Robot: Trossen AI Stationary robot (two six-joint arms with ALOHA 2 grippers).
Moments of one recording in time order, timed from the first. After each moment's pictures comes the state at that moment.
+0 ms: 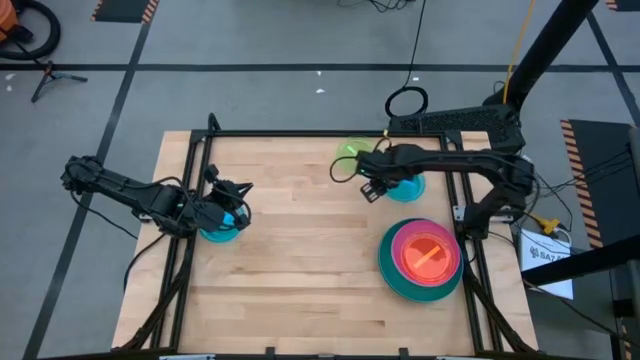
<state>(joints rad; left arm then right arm) -0.32 0.85 0.71 -0.61 -0.92 -0.28 -0.31 1.60 1.15 -1.04 0.27 0.61</state>
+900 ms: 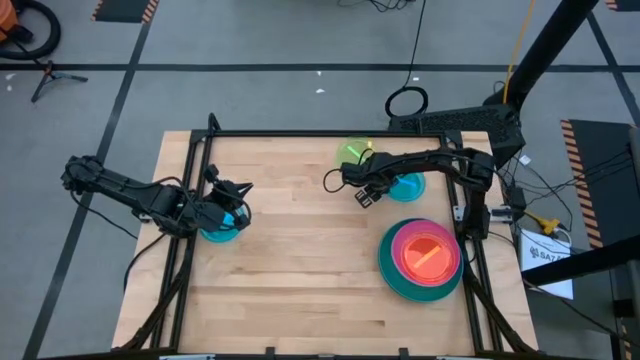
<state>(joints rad) -0.32 0.85 0.71 -0.61 -0.92 -0.27 -0.33 1.91 1.18 -1.00 0.32 0.63</state>
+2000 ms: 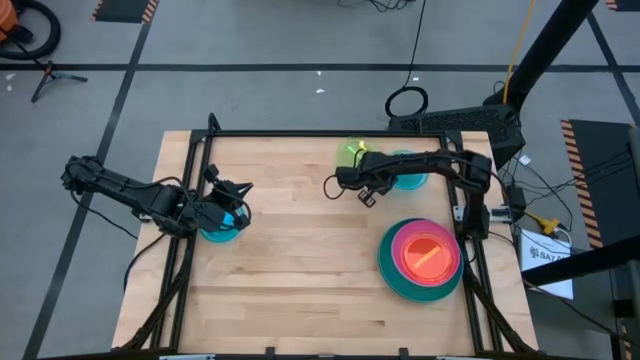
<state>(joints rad) -0.32 0.85 0.71 -0.61 -0.92 -0.27 -0.28 1.93 1.32 -1.28 0.45 0.64</state>
